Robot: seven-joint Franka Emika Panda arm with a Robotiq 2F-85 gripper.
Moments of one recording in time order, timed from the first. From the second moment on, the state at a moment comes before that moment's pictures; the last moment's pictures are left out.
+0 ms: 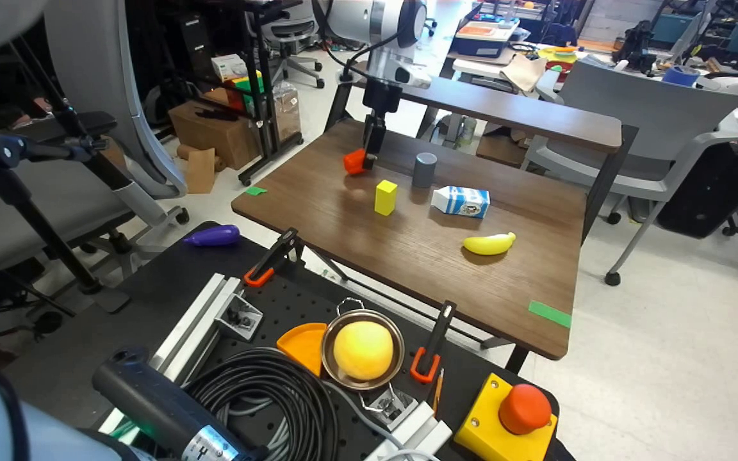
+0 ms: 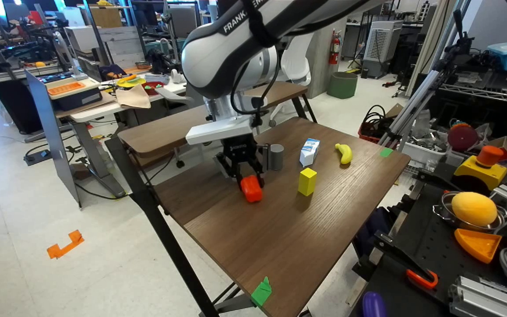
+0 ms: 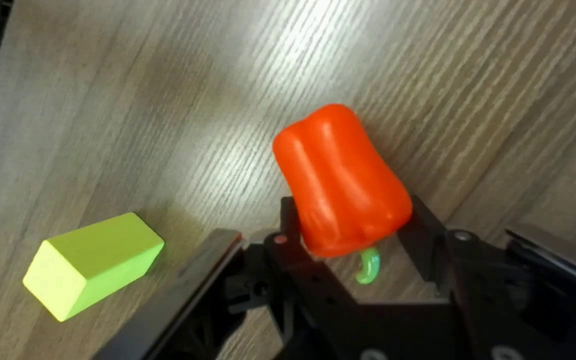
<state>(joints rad) 0.25 1.13 -0.02 -1.06 0.08 1.83 1.20</state>
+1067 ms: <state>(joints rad) 0.06 0.59 -0.01 -1.69 0.28 1.95 1.12</state>
